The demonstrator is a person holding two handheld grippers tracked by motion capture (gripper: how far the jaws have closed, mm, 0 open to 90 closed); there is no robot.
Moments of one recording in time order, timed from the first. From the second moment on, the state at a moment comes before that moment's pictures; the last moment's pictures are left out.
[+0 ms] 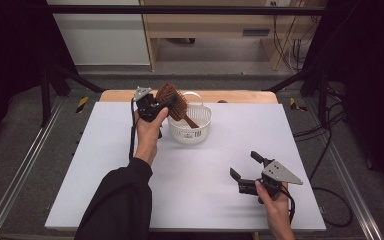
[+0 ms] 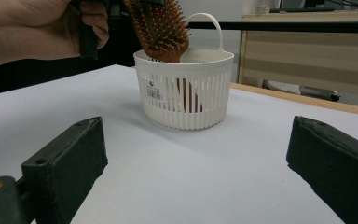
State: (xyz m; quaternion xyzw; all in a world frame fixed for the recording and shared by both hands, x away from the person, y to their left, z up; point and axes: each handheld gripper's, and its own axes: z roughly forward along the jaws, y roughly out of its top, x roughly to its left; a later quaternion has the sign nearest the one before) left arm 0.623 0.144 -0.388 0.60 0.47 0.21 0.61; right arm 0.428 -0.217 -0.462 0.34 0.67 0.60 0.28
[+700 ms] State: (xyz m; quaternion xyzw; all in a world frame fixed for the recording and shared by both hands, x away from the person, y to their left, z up) left arm 0.622 0.152 -0.393 0.60 0.48 0.20 0.61; right arm 0.428 -0.216 -0.462 0.34 0.67 0.60 0.28
